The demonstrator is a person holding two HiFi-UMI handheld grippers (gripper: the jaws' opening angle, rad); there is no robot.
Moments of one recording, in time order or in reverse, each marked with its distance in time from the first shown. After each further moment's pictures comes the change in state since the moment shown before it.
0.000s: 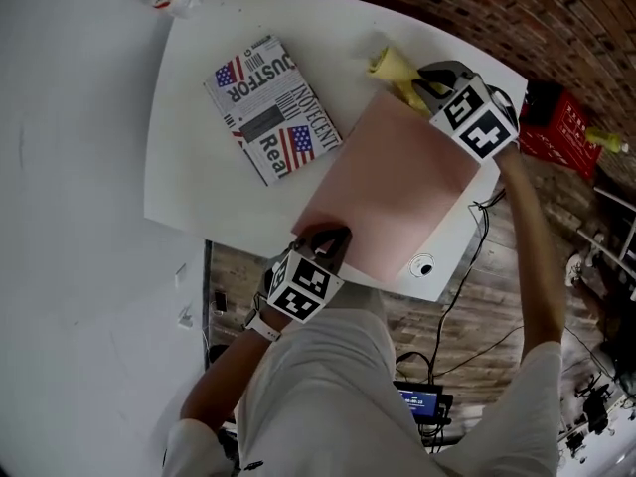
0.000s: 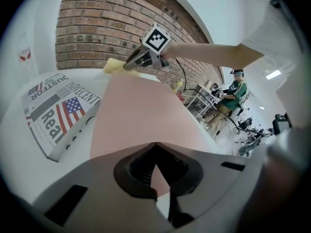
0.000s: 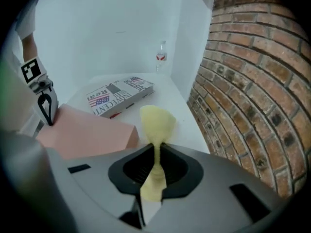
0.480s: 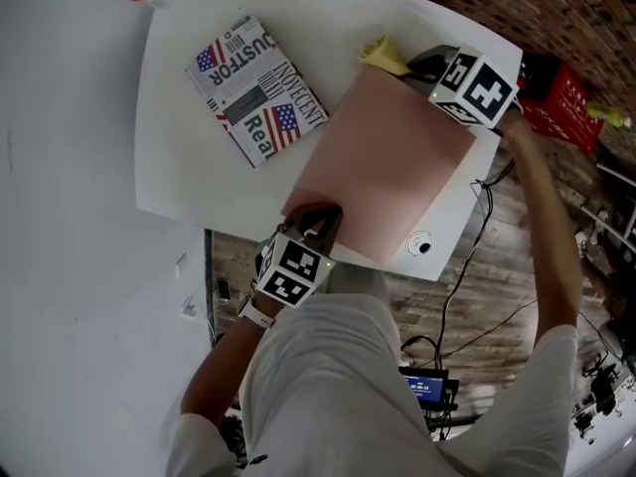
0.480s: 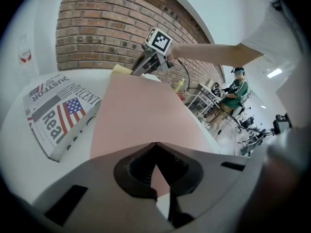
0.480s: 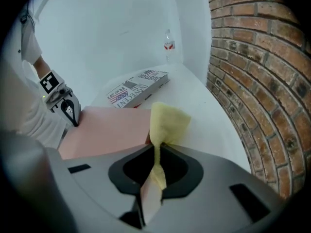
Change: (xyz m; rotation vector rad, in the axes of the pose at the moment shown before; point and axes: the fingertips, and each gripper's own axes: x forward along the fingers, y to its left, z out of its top) left arm -0.001 0.000 0.001 0.007 0.002 0.016; right arm 0.001 0.037 -0.033 0.083 0.073 0.276
